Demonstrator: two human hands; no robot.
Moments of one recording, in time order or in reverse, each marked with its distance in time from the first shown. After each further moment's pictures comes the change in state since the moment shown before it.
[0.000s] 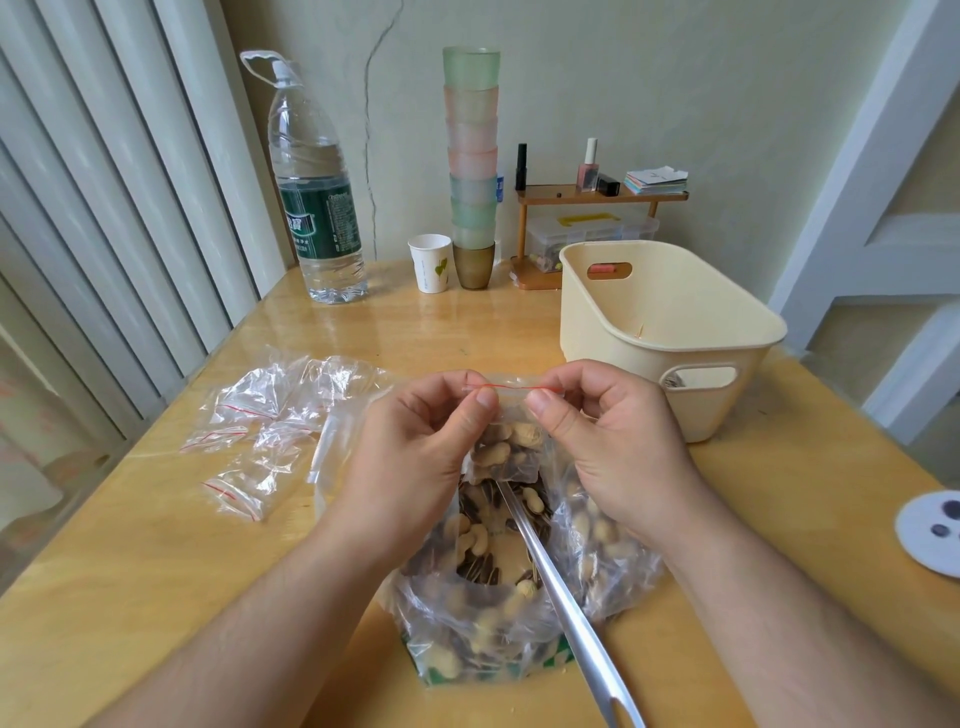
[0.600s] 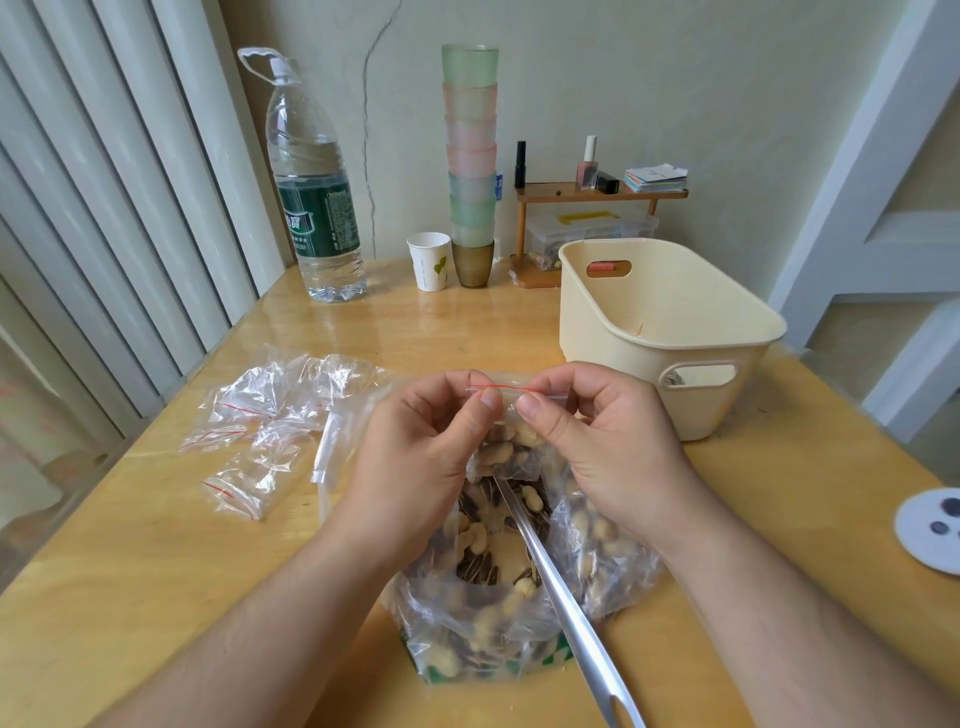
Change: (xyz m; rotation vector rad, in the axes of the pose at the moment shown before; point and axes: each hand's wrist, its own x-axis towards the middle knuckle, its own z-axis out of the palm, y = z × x) left_hand -0.003 0.001 0.005 -0.007 0.007 -0.007; right_hand -0.001 0.002 0.000 -0.039 -0.041 0.012
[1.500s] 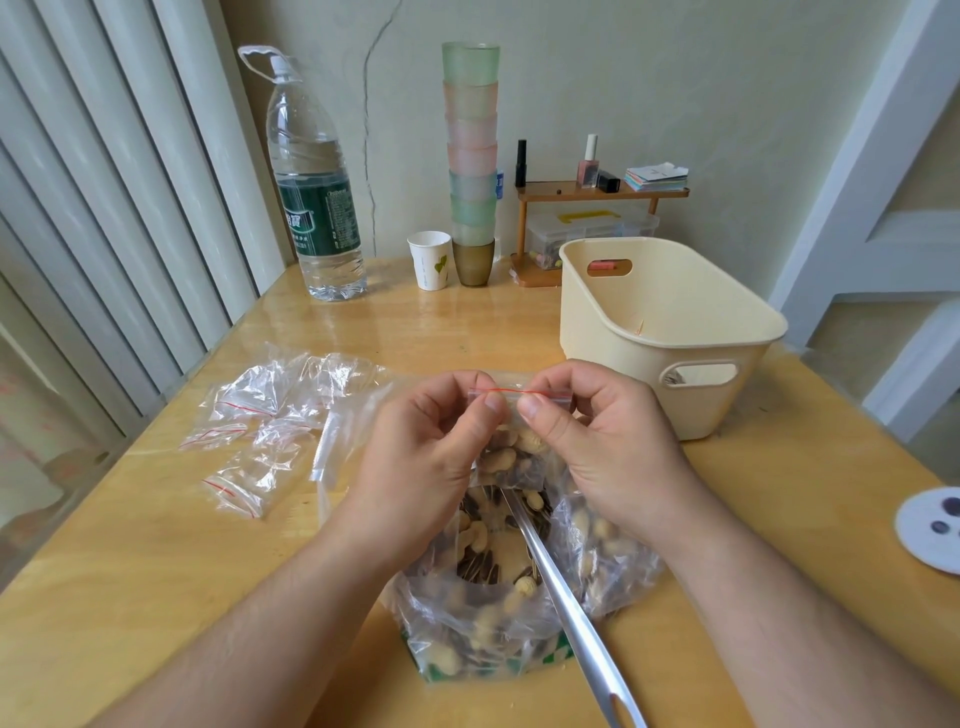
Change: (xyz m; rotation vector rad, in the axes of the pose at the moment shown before) left_hand -0.001 0.000 -0.002 0.017 -0.087 0.023; right_hand -0.001 -0.003 0.001 0.024 -0.043 -0.056
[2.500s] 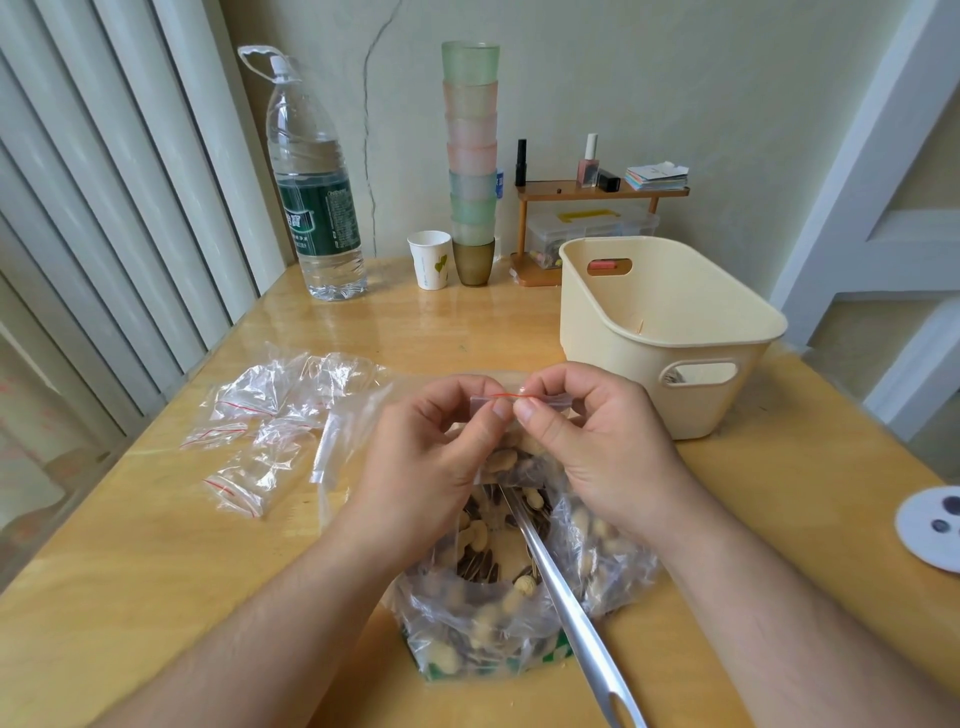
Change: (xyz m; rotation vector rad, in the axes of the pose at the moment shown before) left_hand -0.002 -0.004 0.000 0.041 0.023 -0.015; right_hand 0.000 -0.001 0.002 0.013 -0.022 0.015
